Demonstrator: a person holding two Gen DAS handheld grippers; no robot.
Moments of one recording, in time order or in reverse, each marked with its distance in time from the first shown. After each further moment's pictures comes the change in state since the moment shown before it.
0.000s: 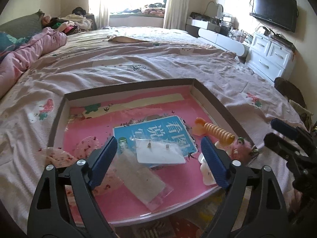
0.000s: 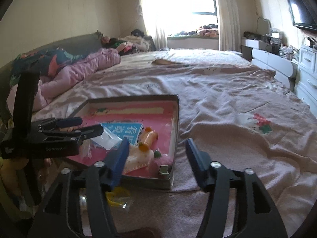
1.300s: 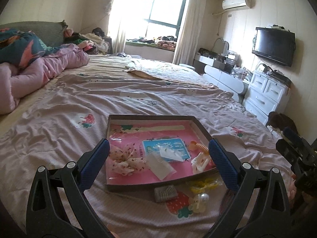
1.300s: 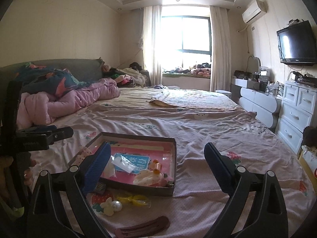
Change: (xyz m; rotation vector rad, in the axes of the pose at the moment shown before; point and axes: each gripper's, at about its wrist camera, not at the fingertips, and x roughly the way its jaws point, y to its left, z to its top) left arm -0.144 0.033 -0.018 -0.116 -0.237 0.020; right arm -0.121 0.059 0.013 -0.093 -0.237 -0.085
